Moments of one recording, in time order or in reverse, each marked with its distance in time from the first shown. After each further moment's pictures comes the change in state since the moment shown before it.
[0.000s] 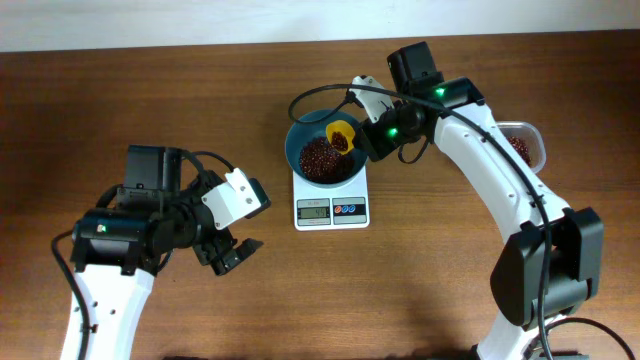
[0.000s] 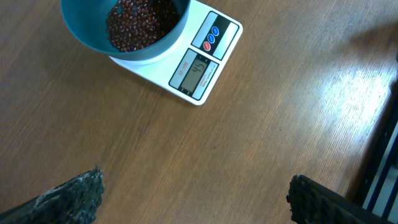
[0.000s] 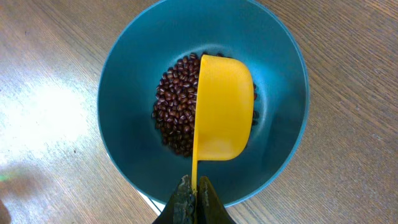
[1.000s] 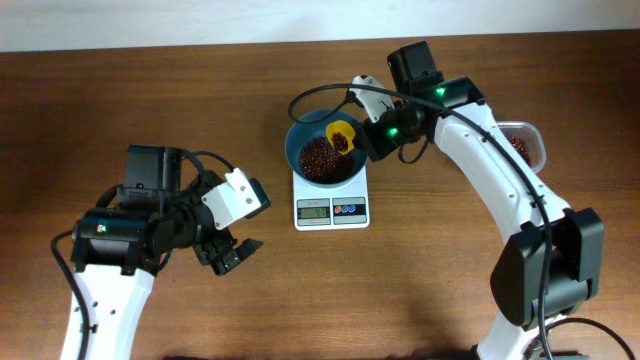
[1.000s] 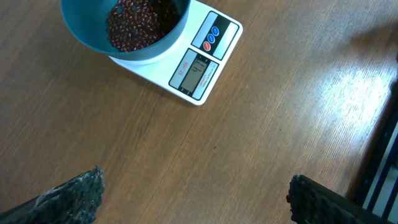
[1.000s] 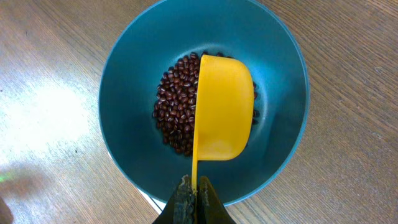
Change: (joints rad) left arm 0.000 0.000 0.000 0.000 0.000 0.000; right arm 0.000 0.000 0.006 -0.008 0.000 0.004
